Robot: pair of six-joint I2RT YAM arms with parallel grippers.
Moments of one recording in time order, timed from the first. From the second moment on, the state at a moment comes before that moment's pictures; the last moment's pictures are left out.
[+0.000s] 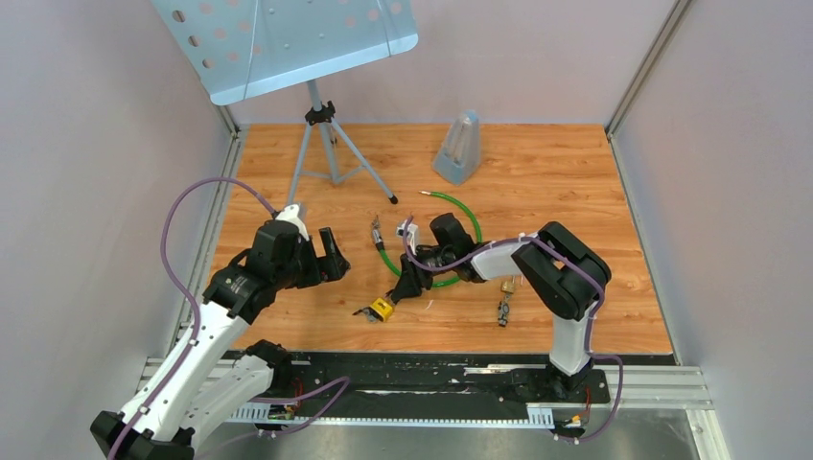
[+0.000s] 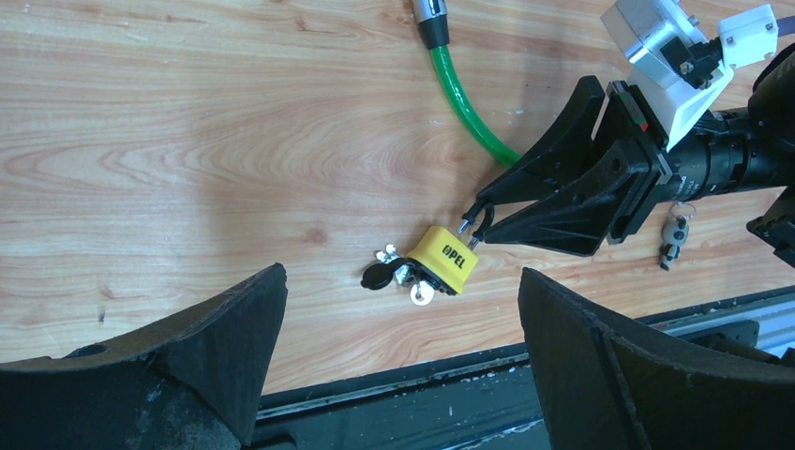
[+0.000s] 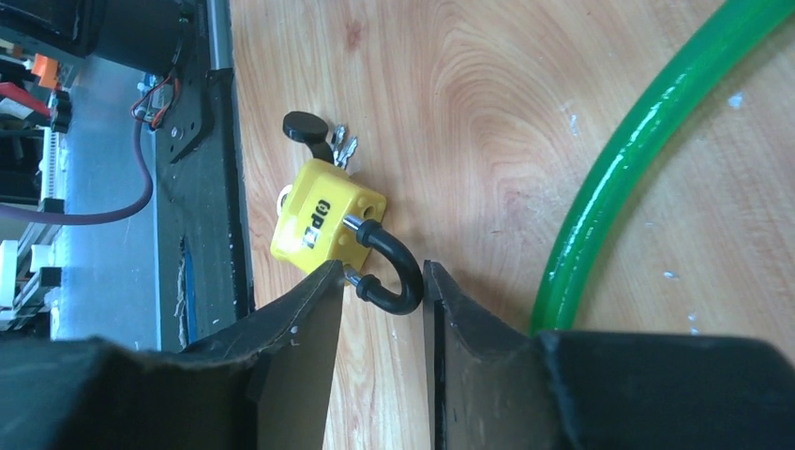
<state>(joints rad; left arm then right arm) -0.45 0.76 0.79 -0.78 -0.01 -0.61 0.72 1.90 0.85 0.38 -0.87 0.23</state>
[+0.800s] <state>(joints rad) -0.45 0.78 0.79 -0.78 0.00 -0.61 0.73 1.94 0.85 0.44 -0.90 0.24</state>
